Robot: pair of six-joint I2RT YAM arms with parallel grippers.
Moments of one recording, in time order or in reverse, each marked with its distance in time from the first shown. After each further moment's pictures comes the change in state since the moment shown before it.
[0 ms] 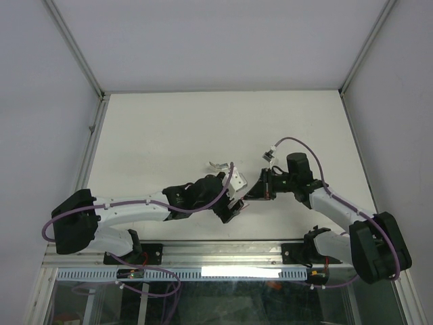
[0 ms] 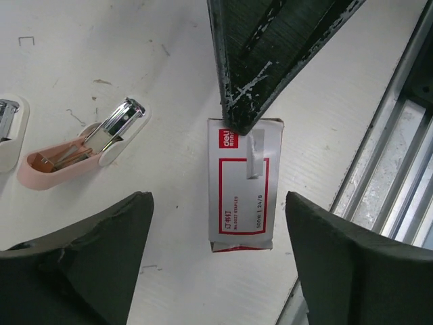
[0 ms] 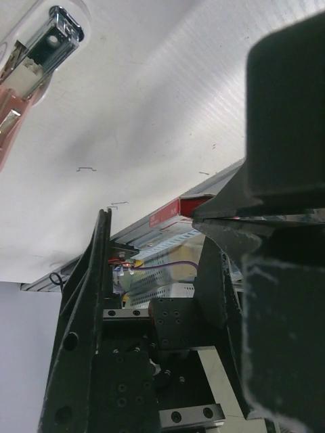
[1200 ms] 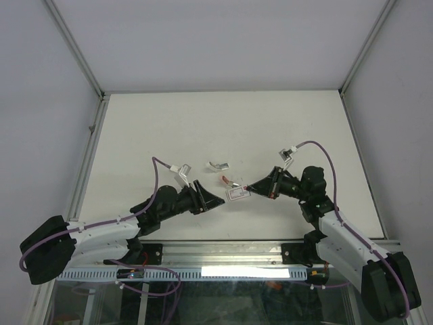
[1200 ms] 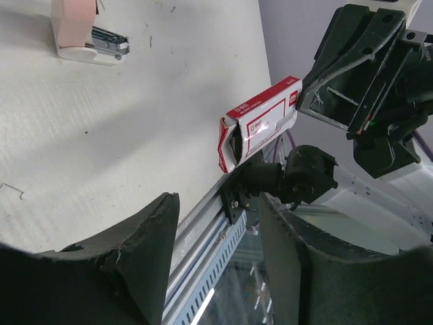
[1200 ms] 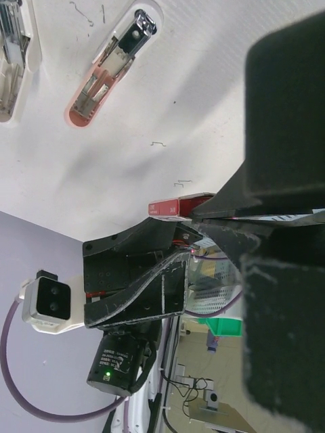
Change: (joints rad) left arm 0.200 -0.367 -0.515 0.502 0.088 -1.069; right arm -0.006 -0.330 -0.201 0.370 0.179 0.265
